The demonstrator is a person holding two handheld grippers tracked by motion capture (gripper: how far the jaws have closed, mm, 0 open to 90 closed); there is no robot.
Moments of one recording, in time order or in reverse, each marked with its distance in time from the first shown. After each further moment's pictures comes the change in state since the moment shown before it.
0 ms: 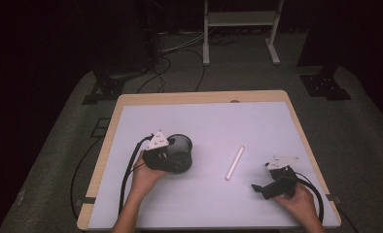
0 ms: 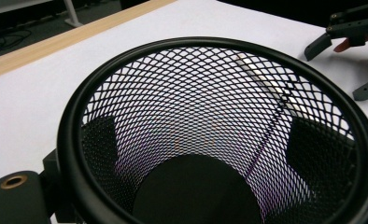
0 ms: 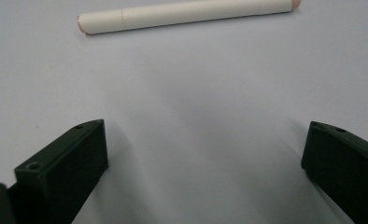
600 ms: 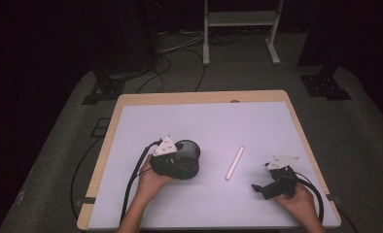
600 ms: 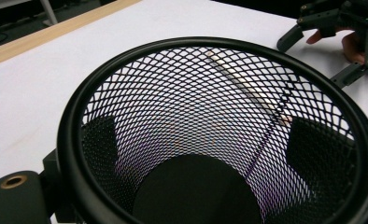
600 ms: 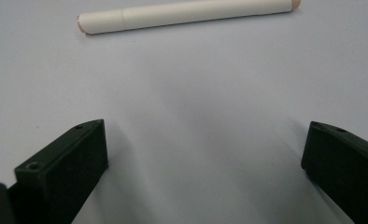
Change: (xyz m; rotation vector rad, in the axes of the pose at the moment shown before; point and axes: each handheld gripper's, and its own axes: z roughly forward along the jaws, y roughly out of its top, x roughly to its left) left arm -0.022 0.001 0.011 0.010 -0.059 0.042; right arm 0.000 0.000 0.000 0.000 0.000 0.000
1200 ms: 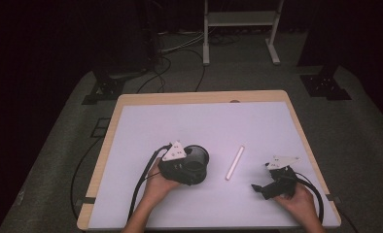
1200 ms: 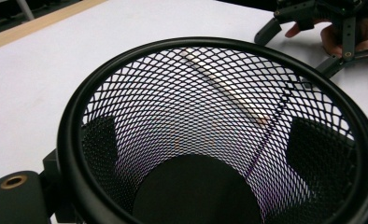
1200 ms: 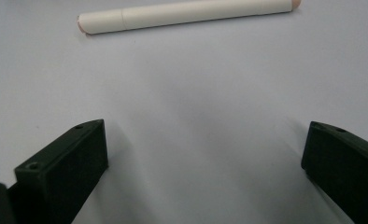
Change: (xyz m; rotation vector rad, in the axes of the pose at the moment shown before) left arm -0.019 0.000 0.019 0.015 -0.051 0.030; right arm 0.000 0.000 0.000 0.000 0.000 0.000
